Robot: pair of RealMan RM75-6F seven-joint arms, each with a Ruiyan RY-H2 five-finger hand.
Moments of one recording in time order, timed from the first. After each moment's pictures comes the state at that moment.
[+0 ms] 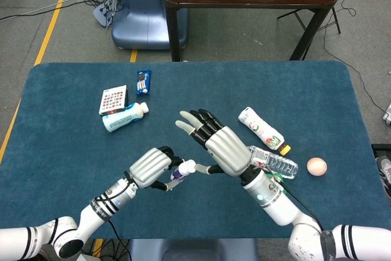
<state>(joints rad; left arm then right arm) -0.77 -1.38 -0.14 -1.81 1.44 0.97 0.05 0.69 -1.34 0.29 -1.97 -1.45 1.11 -0.24</state>
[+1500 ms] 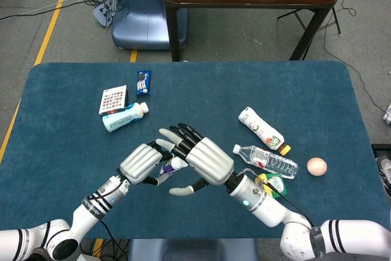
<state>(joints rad) -0.76 -1.32 -0.14 -1.87 1.31 0.98 0.20 0.78 -1.41 0.24 -1.92 -1.48 1.06 -0.29</state>
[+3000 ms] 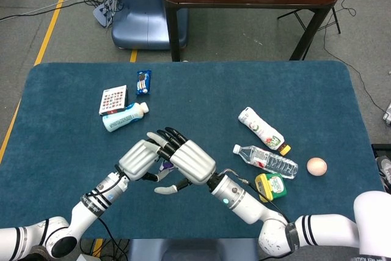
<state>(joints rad) -0.78 -1.30 -0.16 -1.88 1.30 0.98 0.18 0.86 -1.58 0.23 -1.78 -1.39 1.05 -0.35</state>
